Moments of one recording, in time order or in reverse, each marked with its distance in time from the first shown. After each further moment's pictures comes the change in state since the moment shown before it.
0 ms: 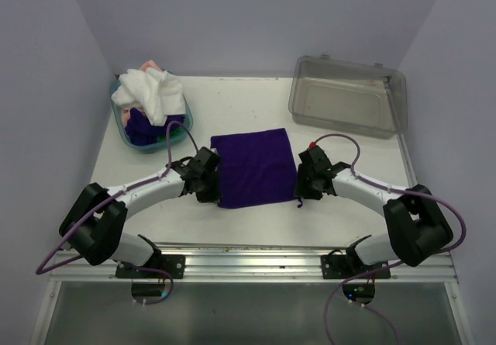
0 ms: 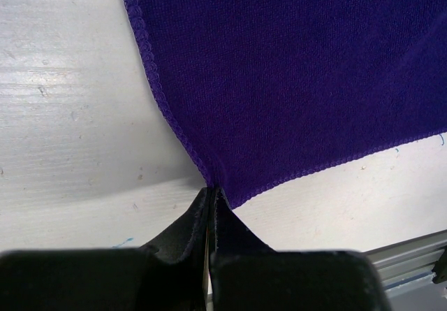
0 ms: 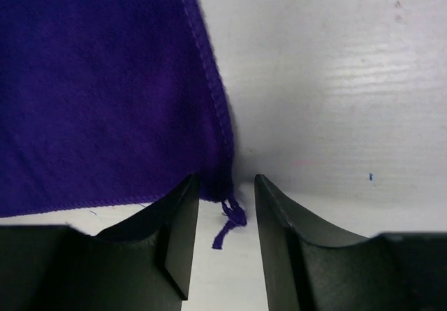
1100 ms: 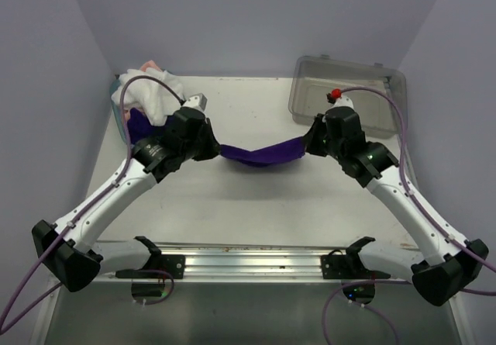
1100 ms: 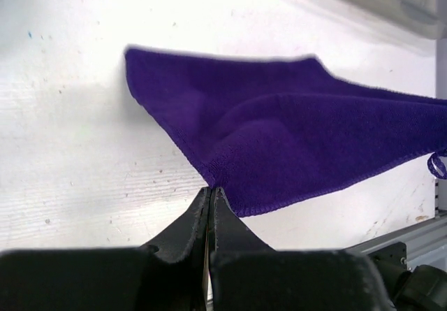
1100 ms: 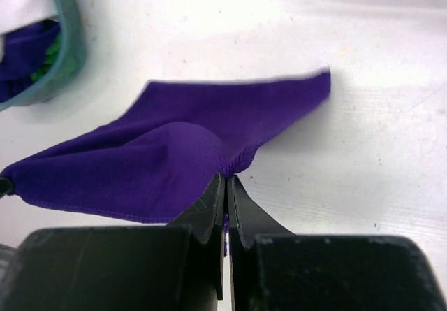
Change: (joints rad) left arm 0.000 -0.193 0.420 -0.182 -0.154 0.054; right arm 0.006 -0.269 0.431 -0.167 0.089 -0.074
